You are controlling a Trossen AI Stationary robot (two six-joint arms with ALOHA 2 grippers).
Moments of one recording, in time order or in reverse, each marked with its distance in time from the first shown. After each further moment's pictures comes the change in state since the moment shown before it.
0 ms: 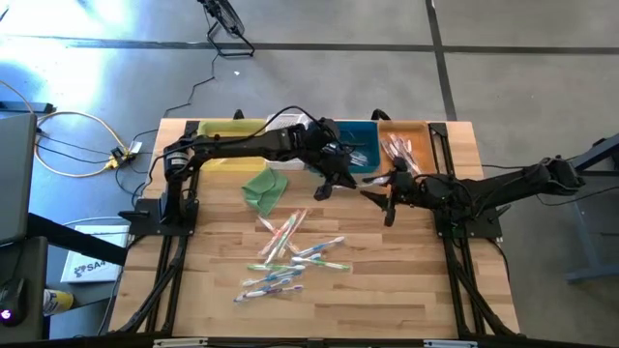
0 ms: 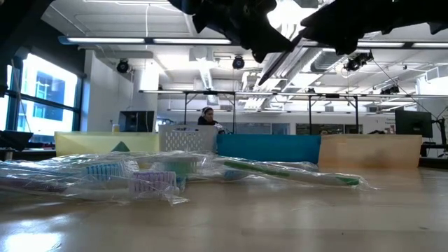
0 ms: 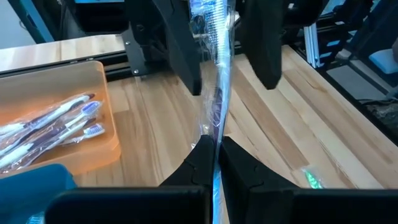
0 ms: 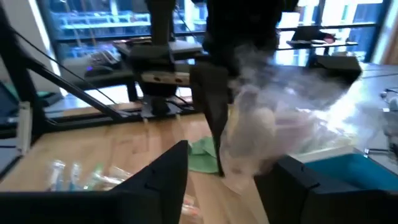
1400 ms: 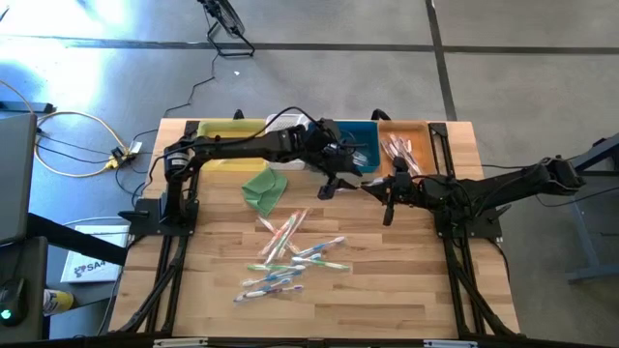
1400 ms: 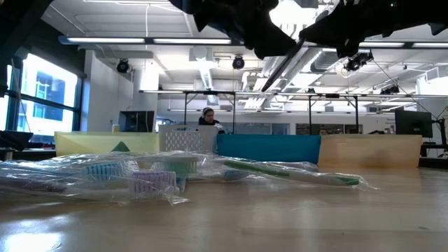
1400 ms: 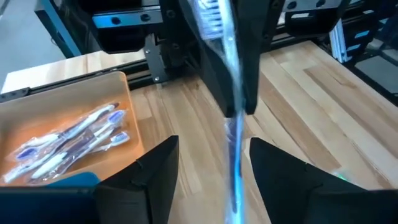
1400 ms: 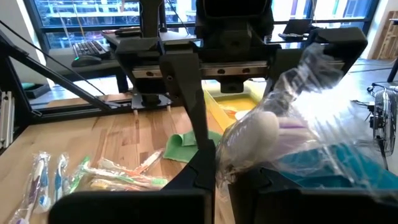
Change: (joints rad) left arm -0.007 0.002 0.000 0.046 -0.081 0.057; right arm 0.000 0.004 0.000 -0.036 0.037 -0.003
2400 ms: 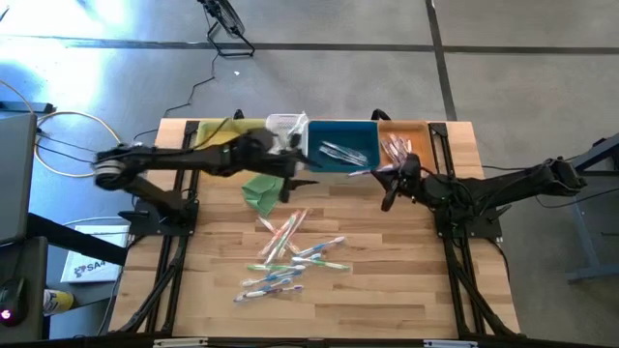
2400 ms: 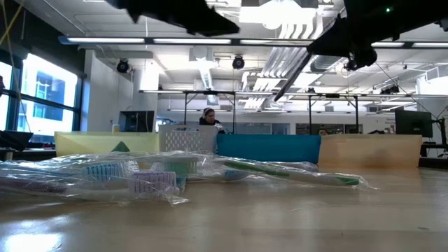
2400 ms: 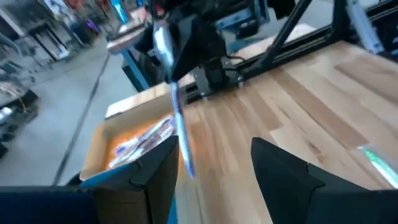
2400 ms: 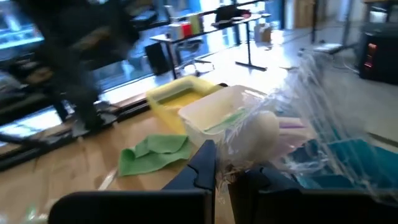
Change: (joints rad) left arm 0.001 -0.538 -0.673 0.403 -0.187 0.106; right arm 0.000 -0.059 0.005 -0.133 0.284 0.252
